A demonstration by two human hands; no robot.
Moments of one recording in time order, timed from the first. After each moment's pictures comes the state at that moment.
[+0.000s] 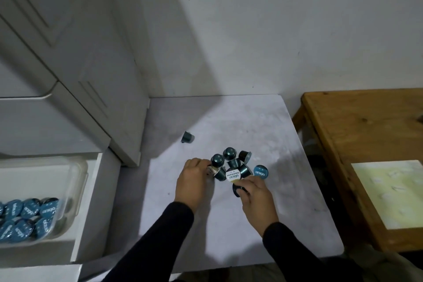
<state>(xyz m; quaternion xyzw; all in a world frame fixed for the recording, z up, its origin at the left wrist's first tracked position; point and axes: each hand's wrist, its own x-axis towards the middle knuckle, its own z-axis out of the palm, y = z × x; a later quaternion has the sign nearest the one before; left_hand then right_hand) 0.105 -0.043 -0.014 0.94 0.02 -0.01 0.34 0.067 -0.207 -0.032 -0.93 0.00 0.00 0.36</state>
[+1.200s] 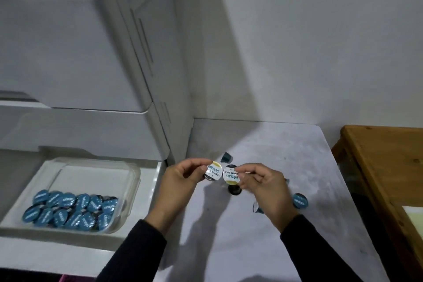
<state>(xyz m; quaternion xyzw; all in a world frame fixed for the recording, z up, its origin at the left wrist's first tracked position) 0.078 0.063 0.092 0.72 0.11 0.03 0.68 0.098 -0.118 0.091 -0.71 -0.01 0.08 0.70</state>
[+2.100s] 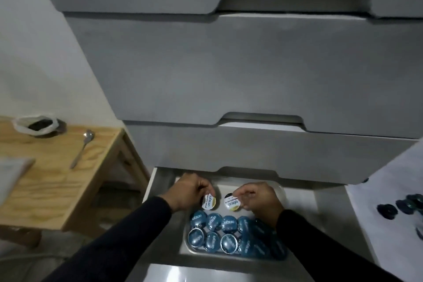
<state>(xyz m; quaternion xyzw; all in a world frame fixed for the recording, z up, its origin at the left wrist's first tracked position) 0.085 0.494 0.054 0.93 -0.09 -0.16 0.31 0.089 0.281 0.049 -0.84 -0.04 0.21 0.51</state>
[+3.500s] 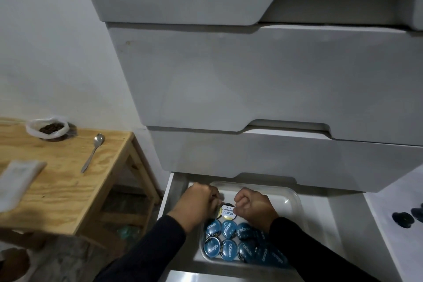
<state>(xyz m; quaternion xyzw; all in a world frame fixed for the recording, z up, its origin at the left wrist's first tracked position) 0.063 0.503 0.057 0.96 -0.07 -0.10 0.25 0.089 0.326 0.028 -0.88 -0.06 0.22 0.41</state>
